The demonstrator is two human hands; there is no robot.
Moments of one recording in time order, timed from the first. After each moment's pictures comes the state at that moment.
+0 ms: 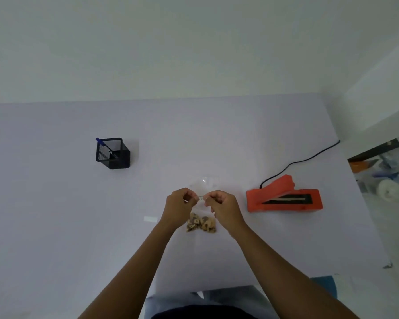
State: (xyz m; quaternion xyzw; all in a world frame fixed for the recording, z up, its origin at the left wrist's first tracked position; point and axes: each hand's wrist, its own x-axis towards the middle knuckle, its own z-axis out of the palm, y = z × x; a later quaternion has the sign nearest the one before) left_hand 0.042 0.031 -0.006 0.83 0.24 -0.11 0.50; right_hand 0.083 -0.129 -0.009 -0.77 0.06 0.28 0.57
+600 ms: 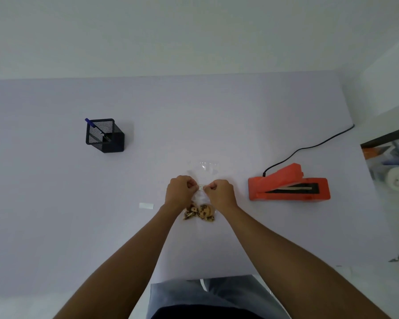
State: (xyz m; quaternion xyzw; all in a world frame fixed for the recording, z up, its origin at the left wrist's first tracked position) left_hand 0.063 0.024 -0.074 0.87 0.25 -0.15 0.40; right_hand 0.104 -0.120 -0.076 -0.89 0.05 0.29 0.35
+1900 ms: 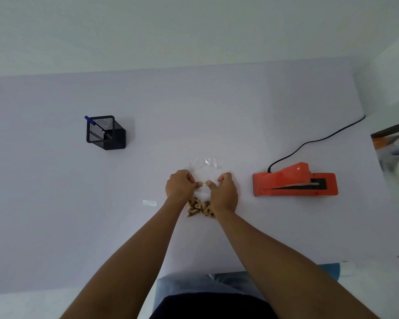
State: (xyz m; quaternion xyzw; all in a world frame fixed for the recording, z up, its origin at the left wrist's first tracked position) left_hand 0.073 0.024 -0.075 0.86 0.33 -0.19 0.34; right_hand 0.080 -0.109 -0.084 -0.90 0.15 0.17 0.37
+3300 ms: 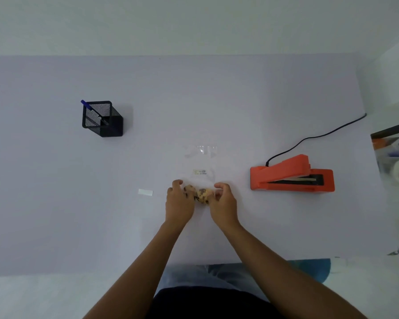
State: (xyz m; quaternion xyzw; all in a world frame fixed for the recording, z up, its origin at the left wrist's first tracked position) left_hand 0.002 -0.014 -0.062 0.79 0.41 -0.13 0.44; right_hand 0.038 -0.142 -0.069 -0.84 0.13 0.26 0.46
